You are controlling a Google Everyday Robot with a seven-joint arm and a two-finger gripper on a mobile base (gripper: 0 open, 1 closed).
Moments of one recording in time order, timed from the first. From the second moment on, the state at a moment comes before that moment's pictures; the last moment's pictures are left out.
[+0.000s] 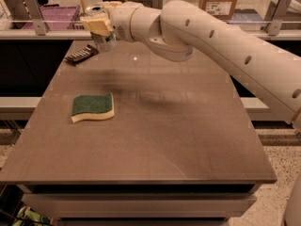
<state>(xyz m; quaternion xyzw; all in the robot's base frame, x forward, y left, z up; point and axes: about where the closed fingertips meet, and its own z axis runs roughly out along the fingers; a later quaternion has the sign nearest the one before) 0.709 0.142 1.009 -0.41 0.59 0.26 0.65</state>
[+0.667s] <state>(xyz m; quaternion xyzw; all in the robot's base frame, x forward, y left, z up) 0.735 0.164 0.970 -0.40 0.61 0.30 0.62</state>
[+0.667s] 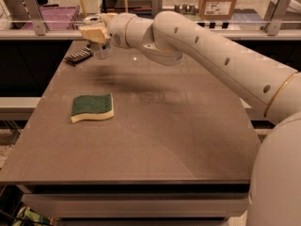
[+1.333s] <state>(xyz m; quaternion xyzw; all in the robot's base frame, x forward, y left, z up) 0.746 0.170 0.960 -0.40 0.61 0.30 0.61</state>
